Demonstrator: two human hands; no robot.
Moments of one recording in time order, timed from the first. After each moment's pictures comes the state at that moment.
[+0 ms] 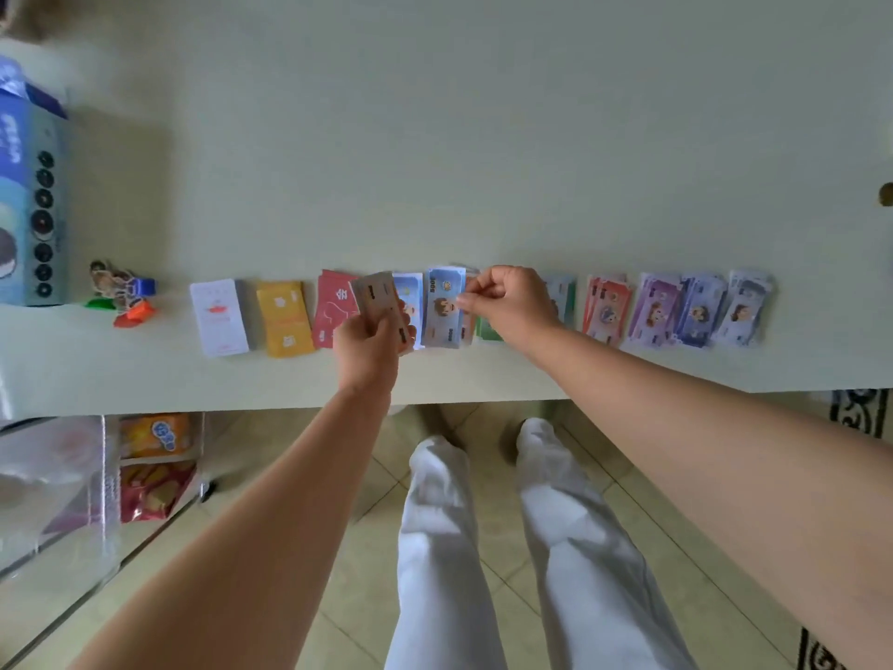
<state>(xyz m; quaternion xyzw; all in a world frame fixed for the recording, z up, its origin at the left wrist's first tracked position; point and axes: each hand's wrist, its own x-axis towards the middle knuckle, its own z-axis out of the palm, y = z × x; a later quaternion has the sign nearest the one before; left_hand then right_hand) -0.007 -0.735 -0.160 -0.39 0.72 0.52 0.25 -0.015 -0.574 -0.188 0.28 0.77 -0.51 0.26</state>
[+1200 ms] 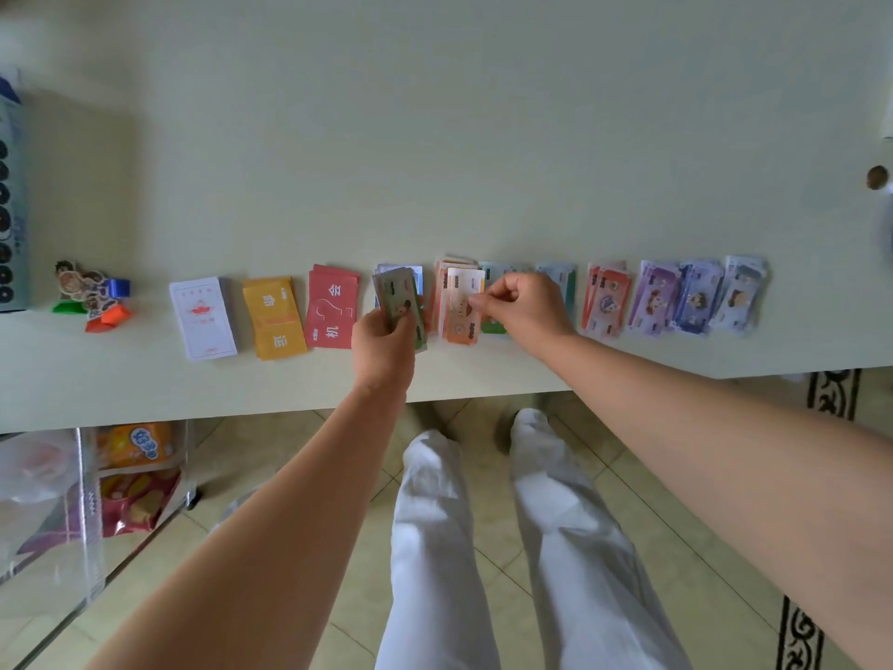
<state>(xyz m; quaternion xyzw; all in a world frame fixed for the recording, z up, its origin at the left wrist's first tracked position) -0.003 -0.729 -0.178 -0.35 0.71 0.53 0.29 0.000 -0.566 -0.203 0.28 0.82 -0.43 0.25</state>
